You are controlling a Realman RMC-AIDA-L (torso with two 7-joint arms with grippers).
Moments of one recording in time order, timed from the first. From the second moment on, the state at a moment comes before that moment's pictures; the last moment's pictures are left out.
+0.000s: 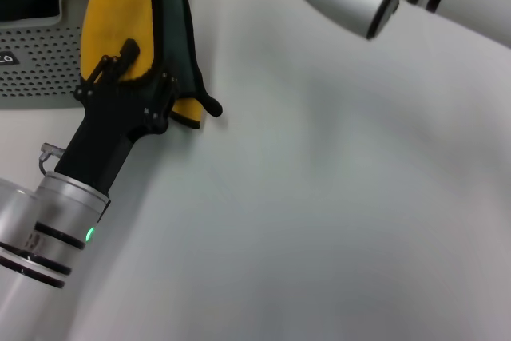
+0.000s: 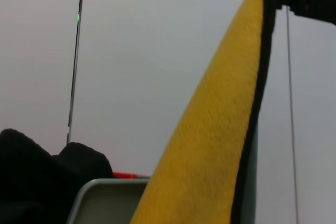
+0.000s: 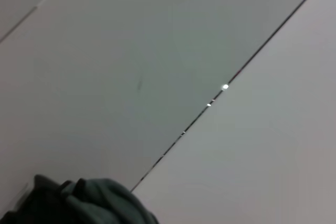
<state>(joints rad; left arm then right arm) -0.25 -2.11 2.42 0.37 -0.68 1.34 -0.09 0.59 2.03 -1.91 -1.34 -0.83 -0.42 0.59</state>
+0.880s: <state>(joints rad) -0.25 -2.11 2.59 0.51 -1.02 1.30 0.42 0.64 2.03 -1.95 -1.38 -0.81 -0.32 0.73</state>
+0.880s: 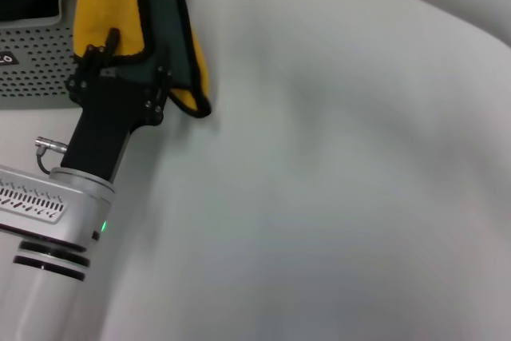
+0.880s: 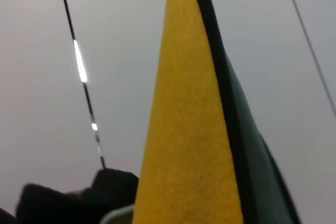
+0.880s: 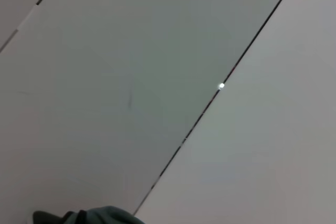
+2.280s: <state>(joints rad) -0.21 -2.11 2.62 0.53 -1.24 1.38 0.46 0.57 2.03 -1.99 -1.45 -0.82 -0.29 0.78</state>
